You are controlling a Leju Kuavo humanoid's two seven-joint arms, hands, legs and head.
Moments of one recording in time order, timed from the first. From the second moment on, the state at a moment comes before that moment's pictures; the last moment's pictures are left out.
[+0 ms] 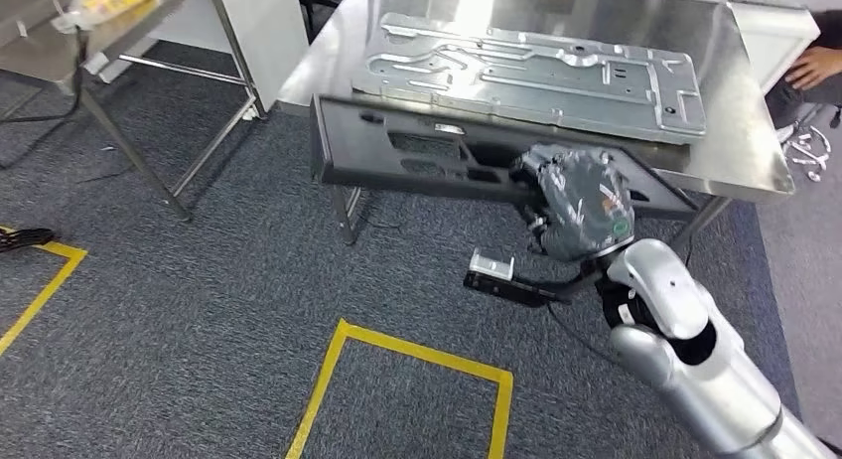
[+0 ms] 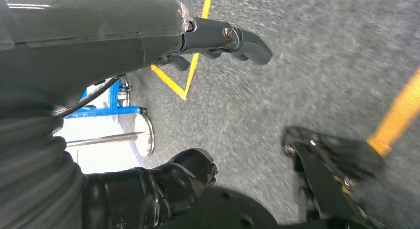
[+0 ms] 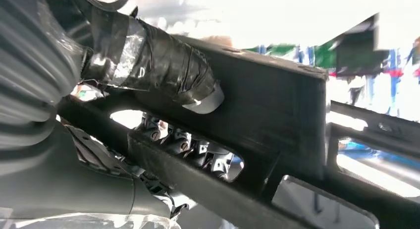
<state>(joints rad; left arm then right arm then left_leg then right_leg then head) -0.05 -0.19 1.14 -0.24 -1.03 -0.01 0.07 -0.56 -0.43 0.69 -1.77 0.96 -0.06 -0.06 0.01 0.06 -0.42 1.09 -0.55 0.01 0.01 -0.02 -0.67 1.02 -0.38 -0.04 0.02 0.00</state>
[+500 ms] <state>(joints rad) -0.03 -0.18 1.14 -0.24 -1.03 -0.02 0.07 -0.63 -0.43 0.70 -1.74 0.97 -0.03 -0.06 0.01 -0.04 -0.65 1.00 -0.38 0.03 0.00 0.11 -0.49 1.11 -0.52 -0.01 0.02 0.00</state>
